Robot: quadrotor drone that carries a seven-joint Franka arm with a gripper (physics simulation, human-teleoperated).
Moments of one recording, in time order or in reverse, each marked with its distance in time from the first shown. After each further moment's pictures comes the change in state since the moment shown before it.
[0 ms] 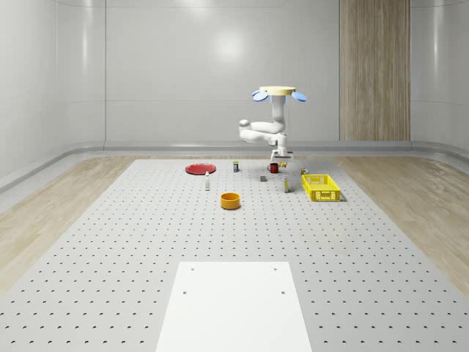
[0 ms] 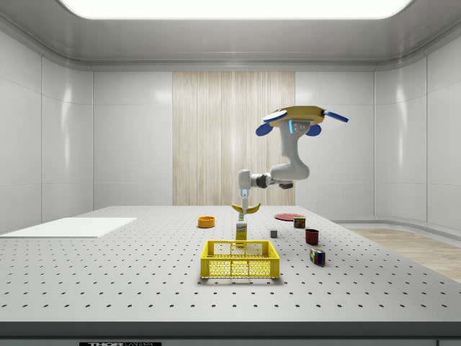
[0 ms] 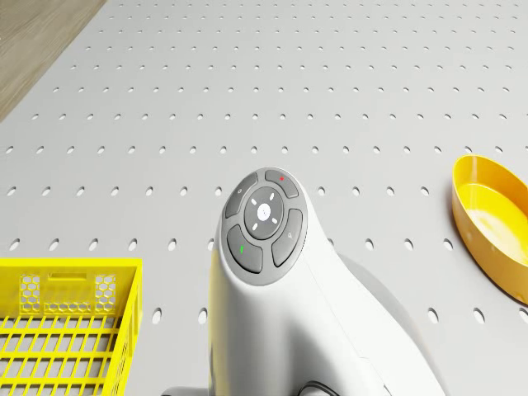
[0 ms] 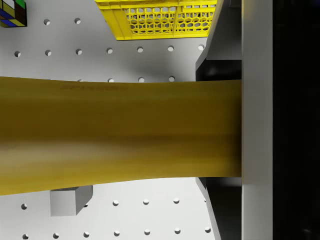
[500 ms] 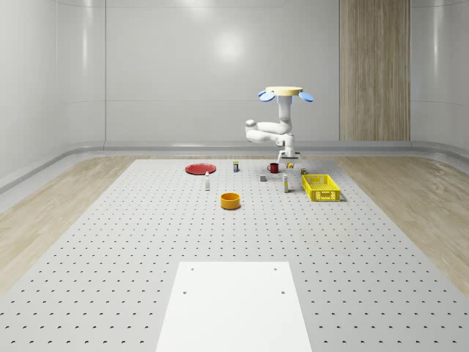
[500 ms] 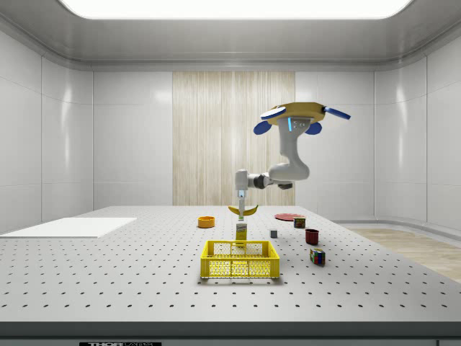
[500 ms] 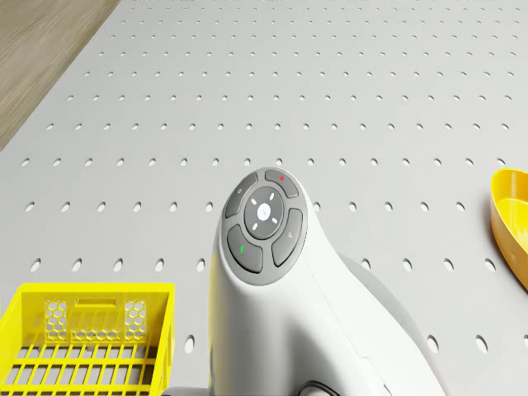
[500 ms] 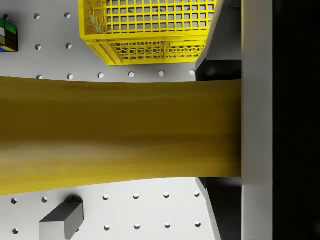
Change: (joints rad) arm -0.002 -0.008 0.001 0.000 0.003 0.008 0.002
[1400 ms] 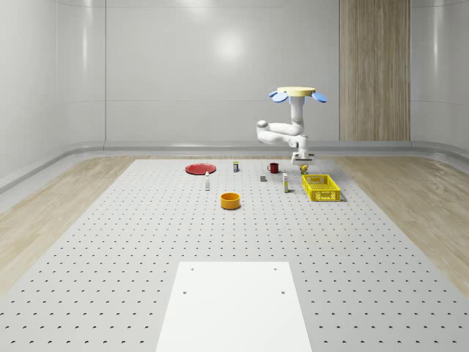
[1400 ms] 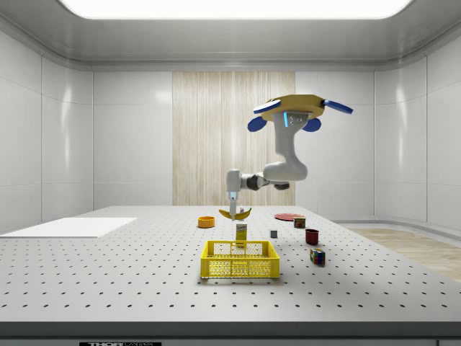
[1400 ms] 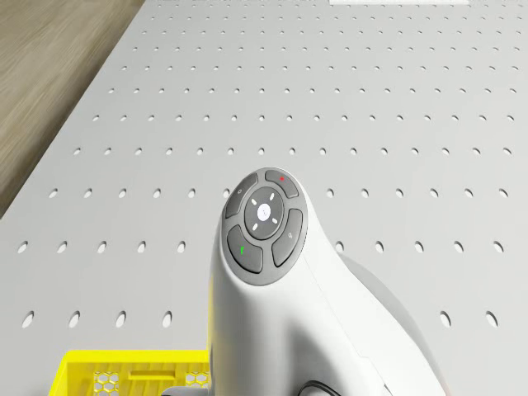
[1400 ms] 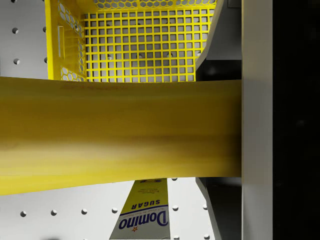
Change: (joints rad) arm -0.003 -0.012 0.002 0.001 0.005 0.011 0.002
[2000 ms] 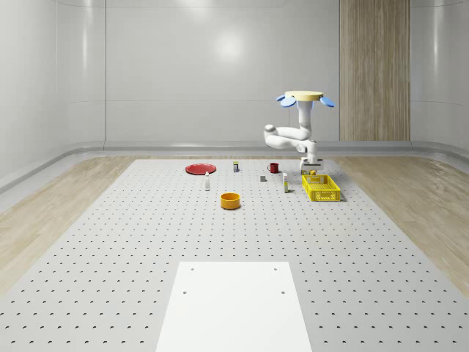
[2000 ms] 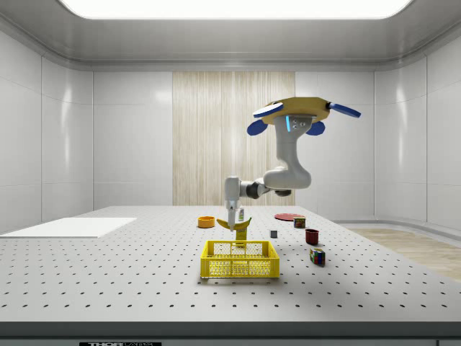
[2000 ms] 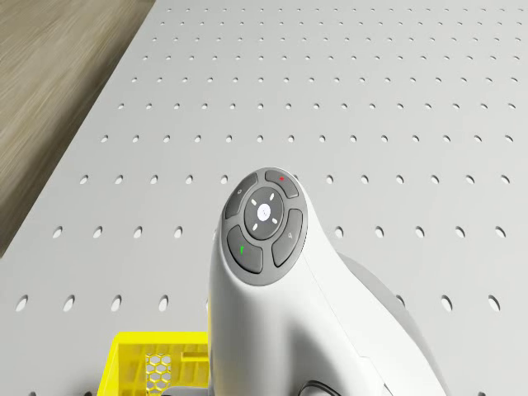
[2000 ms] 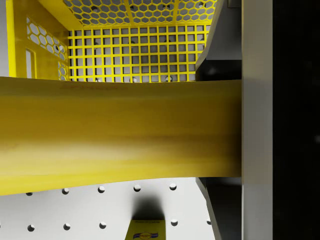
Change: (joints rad) arm -0.002 -0.006 0.001 0.000 0.002 0.006 0.001
